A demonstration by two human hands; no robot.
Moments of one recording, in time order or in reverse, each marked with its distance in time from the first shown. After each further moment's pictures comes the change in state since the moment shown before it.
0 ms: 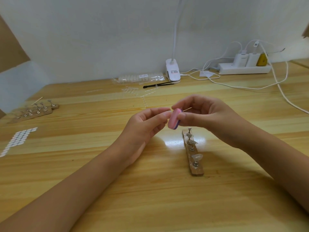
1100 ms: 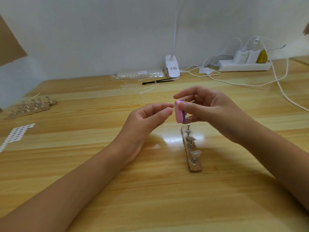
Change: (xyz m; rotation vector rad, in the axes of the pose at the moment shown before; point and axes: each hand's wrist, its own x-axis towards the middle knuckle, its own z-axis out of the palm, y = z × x) left_hand -0.003 -0.002 0.003 0.191 -0.025 0.106; right_hand 0.000 -0.004 0.000 -0.036 0.084 -0.004
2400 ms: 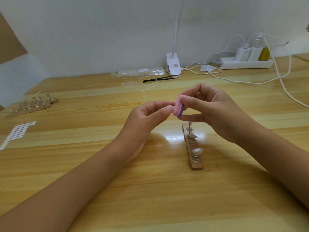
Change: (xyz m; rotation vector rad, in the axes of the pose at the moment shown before) left_hand 0.001 -0.003 -0.001 0.020 0.012 0.029; right_hand 0.002 0.005 0.007 0.249 0.055 0.055
